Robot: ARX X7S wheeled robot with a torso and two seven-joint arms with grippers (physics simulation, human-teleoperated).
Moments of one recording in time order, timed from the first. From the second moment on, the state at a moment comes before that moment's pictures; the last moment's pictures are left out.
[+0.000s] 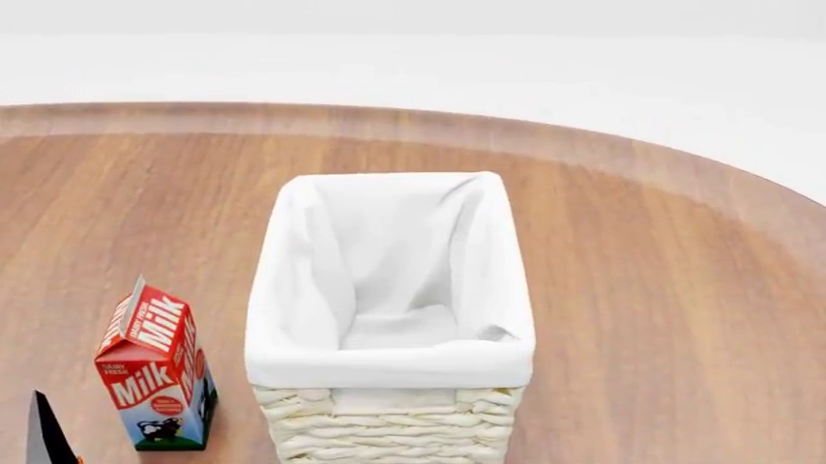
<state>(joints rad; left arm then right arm) 0.10 -0.25 0.15 0.13 -0.29 0.39 -0.39 -0.05 0.58 -0.36 -0.10 0.73 -0.09 -0.43</state>
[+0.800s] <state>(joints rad) 0.10 -0.26 0.17 0.13 -0.28 0.39 -0.40 -0.04 0.59 -0.51 -0.14 0.60 -0.07 -0.55</state>
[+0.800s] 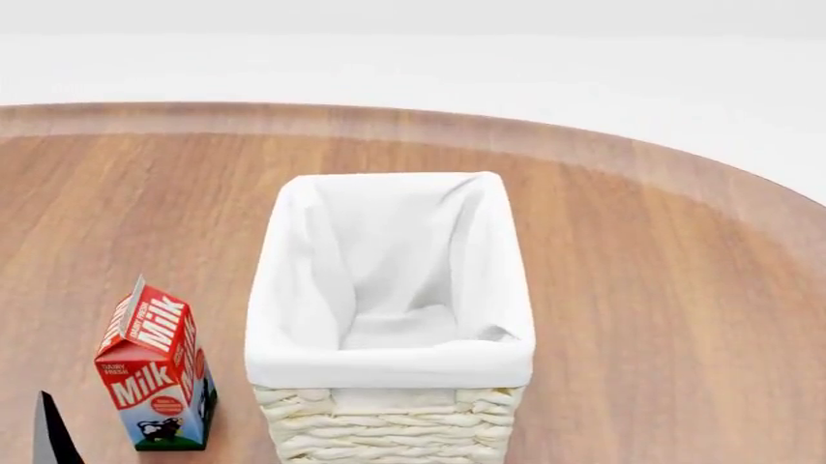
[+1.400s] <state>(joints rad) 0.09 -0.27 0.18 0.12 -0.28 0.40 -0.41 -0.09 0.61 -0.58 -0.19 0.44 -0.14 -0.55</state>
